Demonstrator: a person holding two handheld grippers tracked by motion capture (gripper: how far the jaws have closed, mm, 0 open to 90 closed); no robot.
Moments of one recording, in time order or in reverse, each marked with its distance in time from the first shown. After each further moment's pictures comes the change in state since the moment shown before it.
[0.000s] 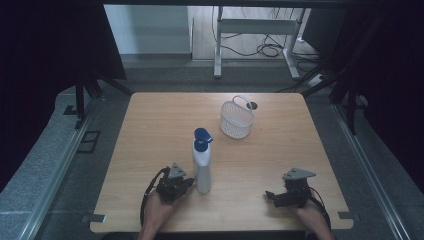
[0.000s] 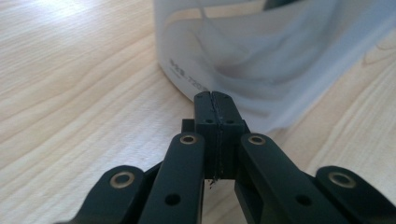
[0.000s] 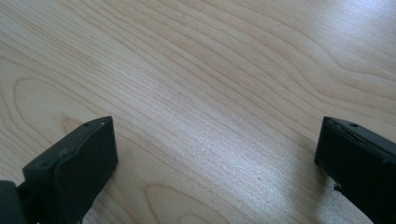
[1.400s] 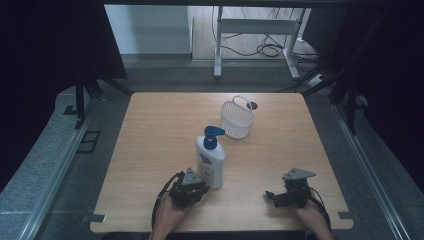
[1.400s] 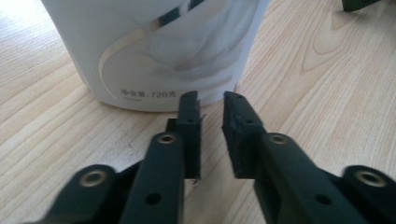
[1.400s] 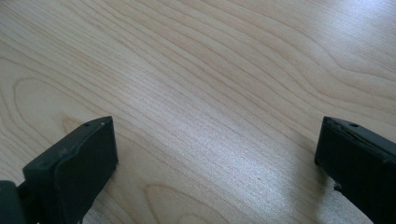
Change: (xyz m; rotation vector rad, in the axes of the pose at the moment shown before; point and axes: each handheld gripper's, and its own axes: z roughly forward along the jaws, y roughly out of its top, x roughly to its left) left arm -0.032 0.009 0.012 -0.015 -0.072 0.076; right arm 0.000 0.000 0.000 0.000 0.000 0.000
